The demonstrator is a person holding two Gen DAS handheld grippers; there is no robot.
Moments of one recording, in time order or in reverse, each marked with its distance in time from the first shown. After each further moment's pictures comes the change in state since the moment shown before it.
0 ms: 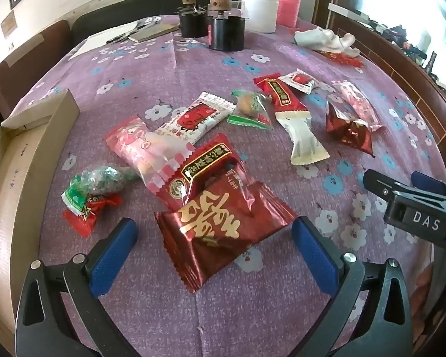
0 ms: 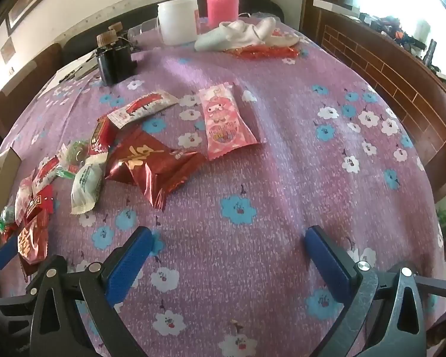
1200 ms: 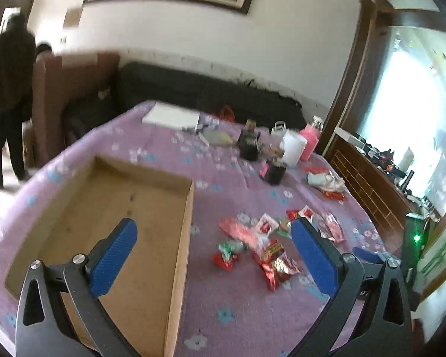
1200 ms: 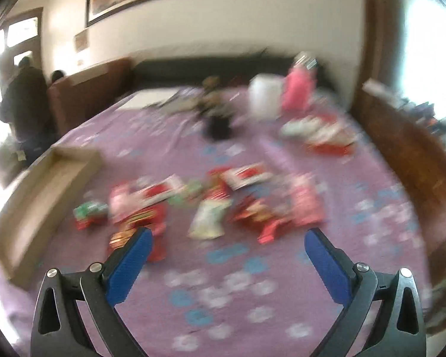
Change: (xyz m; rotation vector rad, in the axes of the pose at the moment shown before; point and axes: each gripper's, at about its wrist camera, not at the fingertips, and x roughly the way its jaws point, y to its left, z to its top) left arm -0.148 0.156 -0.019 -0.306 -0.427 -0.116; right arm -0.086 0.079 -0.006 -0.253 -0.238 0.260
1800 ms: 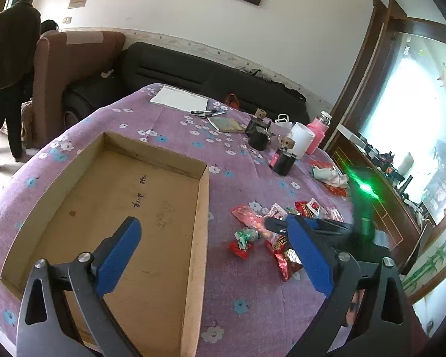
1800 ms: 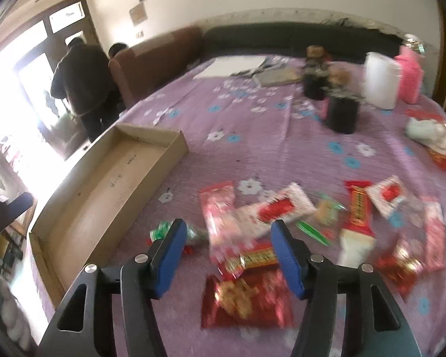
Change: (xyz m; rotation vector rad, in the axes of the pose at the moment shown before) left arm -0.001 0.030 -0.011 -0.044 0.045 -0.027; right arm 0.071 0.089 0.047 -0.093 0.136 0.284
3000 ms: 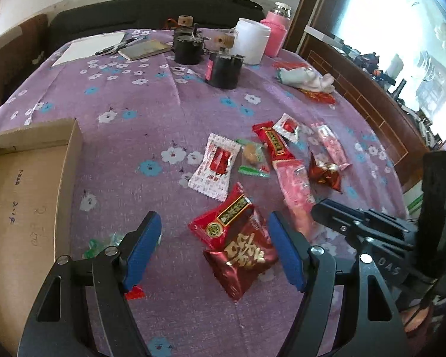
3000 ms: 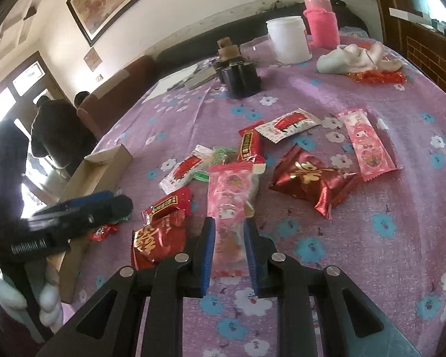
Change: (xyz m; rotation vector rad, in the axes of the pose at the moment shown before) left arm 0.142 -0.114 -0.028 0.281 0.374 -0.063; right arm -0.059 -0.104 -0.085 0.303 -0.089 -0.037
